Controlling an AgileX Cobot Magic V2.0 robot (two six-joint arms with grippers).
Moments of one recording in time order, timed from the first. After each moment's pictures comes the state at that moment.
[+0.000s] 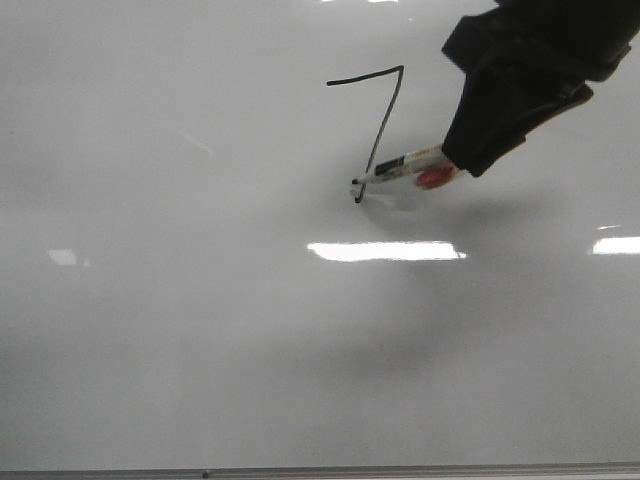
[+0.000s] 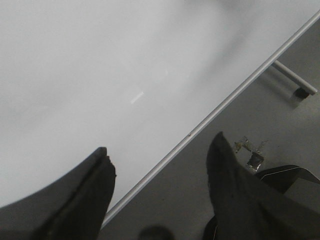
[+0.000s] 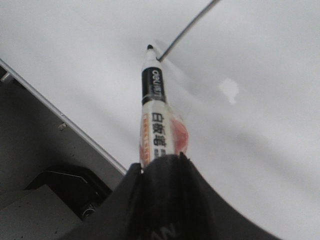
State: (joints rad) left arm -0.40 0.91 -0.94 -0.23 0.95 0.46; right arm 0.36 1.42 -1.08 0.37 0.70 -0.49
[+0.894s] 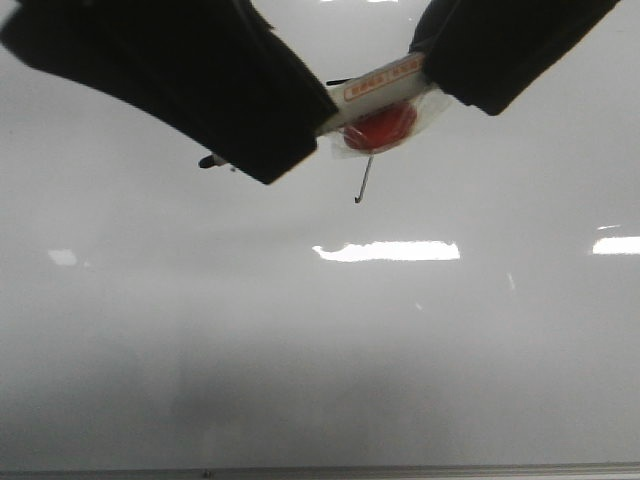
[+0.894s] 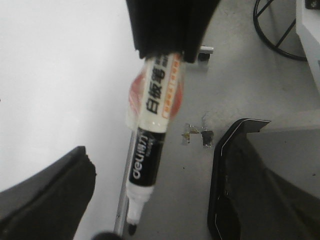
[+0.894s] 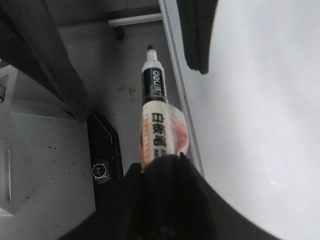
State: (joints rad) left arm -0.80 1.32 -1.10 -0.41 0.83 0.83; right arm 0.53 1.21 -1.08 0.52 1.01 -0.97
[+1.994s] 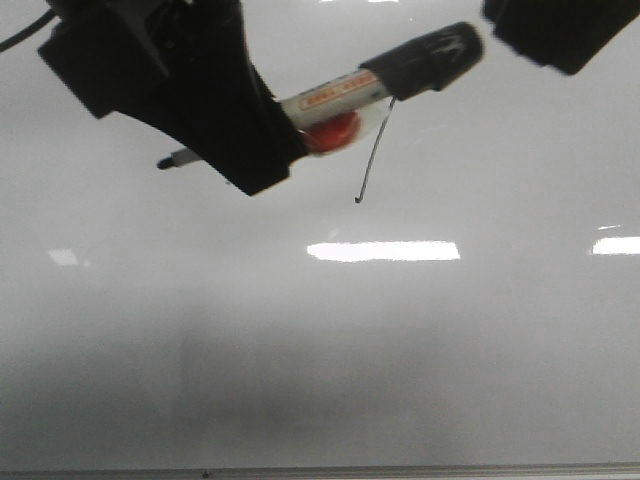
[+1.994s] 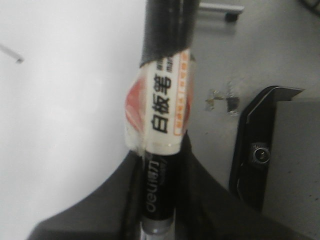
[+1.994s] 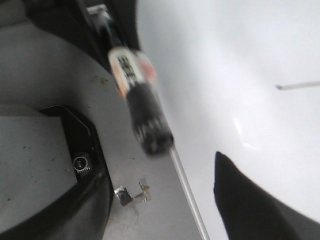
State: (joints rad) left arm -0.81 1.39 -1.14 -0.16 0.85 0.65; right arm 0.46 1.15 -1.14 0.34 1.05 -0.74
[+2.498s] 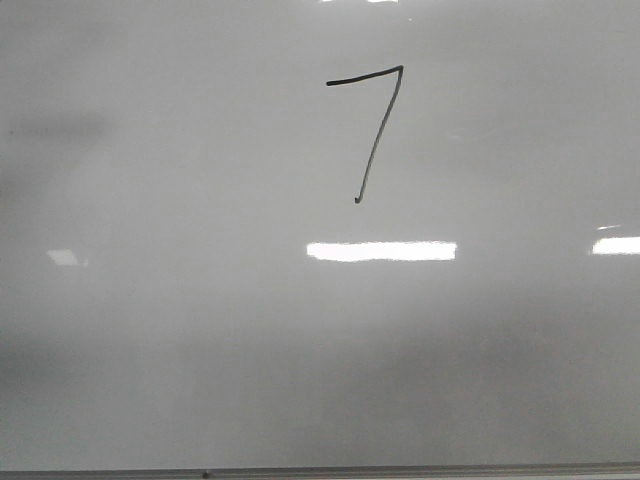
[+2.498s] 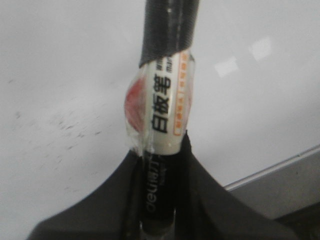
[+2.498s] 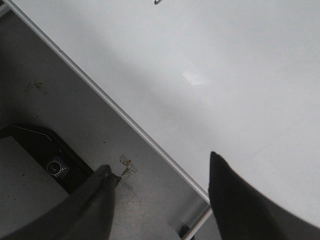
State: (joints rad) left arm -0.44 1.16 -1.11 0.33 0.96 -0.12; right arm 0.36 1.03 -1.15 0.12 1.14 -0.41
